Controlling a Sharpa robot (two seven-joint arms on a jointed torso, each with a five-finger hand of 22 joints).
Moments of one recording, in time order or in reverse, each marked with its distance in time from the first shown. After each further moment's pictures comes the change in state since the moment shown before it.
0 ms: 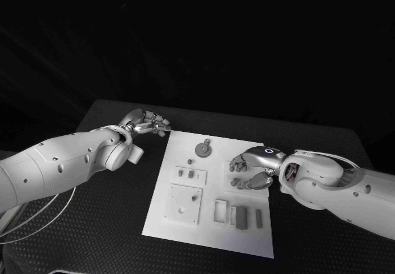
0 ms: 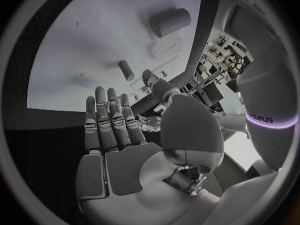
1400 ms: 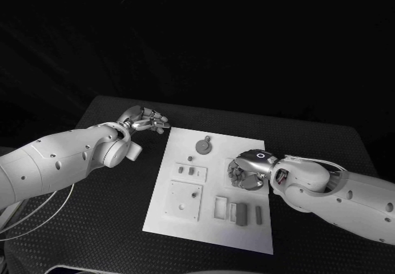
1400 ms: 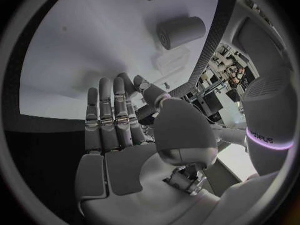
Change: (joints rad) left arm 0.000 -0.005 0.000 -0.003 0.000 0.009 -0.001; left_hand 0.000 0.000 0.000 0.000 0.000 0.000 0.000 0.000 -0.001 0.000 0.000 0.000 -0.002 0.000 0.000 -0.004 0.005 0.000 -0.004 0.004 0.000 -0.002; right arm -0.054 0.058 0.000 -0.049 -0.108 -0.040 -0.018; right_hand 0.033 0.190 -0.030 -0.086 0.000 0.153 -0.005 0.064 0.016 0.239 -0.092 0.097 0.069 0.204 -0.093 0.069 0.034 0.062 0.201 -0.019 0.042 0.000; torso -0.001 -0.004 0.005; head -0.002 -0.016
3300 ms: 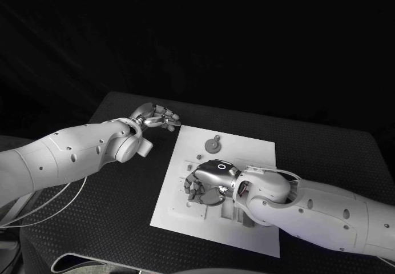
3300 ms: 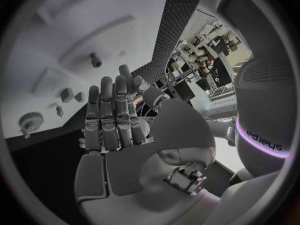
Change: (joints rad) left arm 0.000 0.006 0.000 0.006 0.000 0.000 0.000; left_hand 0.000 0.000 0.000 0.000 0.000 0.000 0.000 0.000 -0.002 0.000 0.000 0.000 -0.002 0.000 0.000 -0.008 0.006 0.000 0.000 0.000 0.000 -0.002; right arm -0.006 0.260 -0.055 0.010 0.084 -0.059 0.081; right_hand 0.010 0.040 -0.011 -0.005 0.000 0.043 -0.021 0.015 0.017 0.045 -0.022 0.015 0.038 0.042 -0.022 0.022 0.044 0.016 0.048 -0.002 0.010 0.000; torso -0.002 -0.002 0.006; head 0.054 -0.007
